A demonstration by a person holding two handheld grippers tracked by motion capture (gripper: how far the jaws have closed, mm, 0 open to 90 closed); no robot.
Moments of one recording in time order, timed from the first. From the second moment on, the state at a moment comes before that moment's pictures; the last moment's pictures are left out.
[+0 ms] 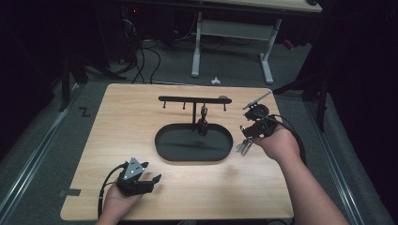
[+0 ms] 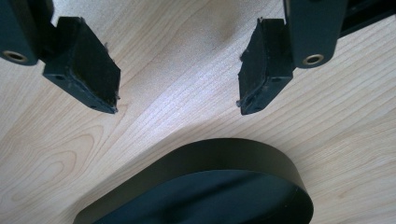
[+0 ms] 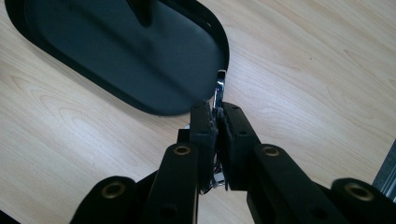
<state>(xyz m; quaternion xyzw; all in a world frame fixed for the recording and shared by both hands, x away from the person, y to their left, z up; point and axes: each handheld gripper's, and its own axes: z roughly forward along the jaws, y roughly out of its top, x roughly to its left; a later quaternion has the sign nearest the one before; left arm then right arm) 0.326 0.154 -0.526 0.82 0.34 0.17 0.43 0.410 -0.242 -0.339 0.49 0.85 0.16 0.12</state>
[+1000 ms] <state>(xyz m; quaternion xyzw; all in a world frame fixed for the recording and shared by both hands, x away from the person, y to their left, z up) 0.326 0.156 -0.527 0.82 0.34 0.17 0.43 0.441 -0.205 -0.323 0.46 0.86 0.17 0.12</state>
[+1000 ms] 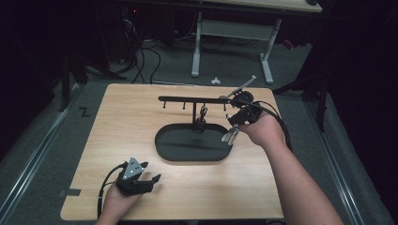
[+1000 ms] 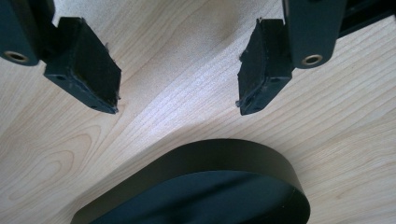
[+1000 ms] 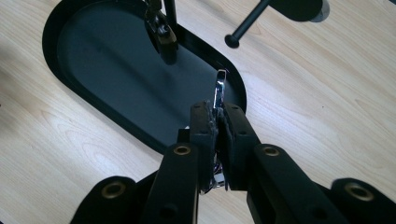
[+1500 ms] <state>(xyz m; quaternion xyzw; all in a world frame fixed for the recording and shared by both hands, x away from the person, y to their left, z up) 0.321 0.158 -0.527 0.82 0.34 0.17 0.42 0.455 -0.196 -0.319 0.46 0.86 0.19 0.12</state>
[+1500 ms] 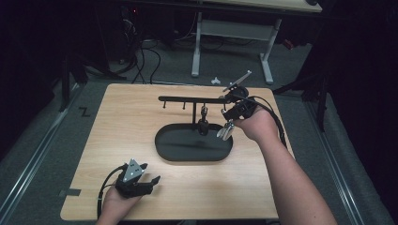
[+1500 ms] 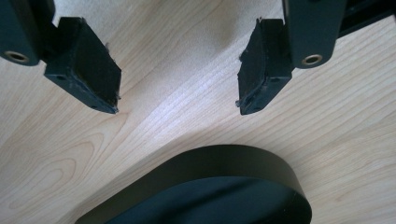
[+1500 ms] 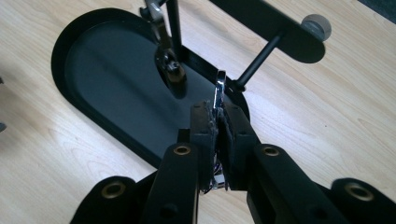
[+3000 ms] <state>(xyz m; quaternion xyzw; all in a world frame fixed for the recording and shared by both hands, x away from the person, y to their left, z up) 0.320 0.160 -0.528 0.82 0.34 0.17 0.42 0.455 -0.218 -0.348 0.49 0.84 0.21 0.12</state>
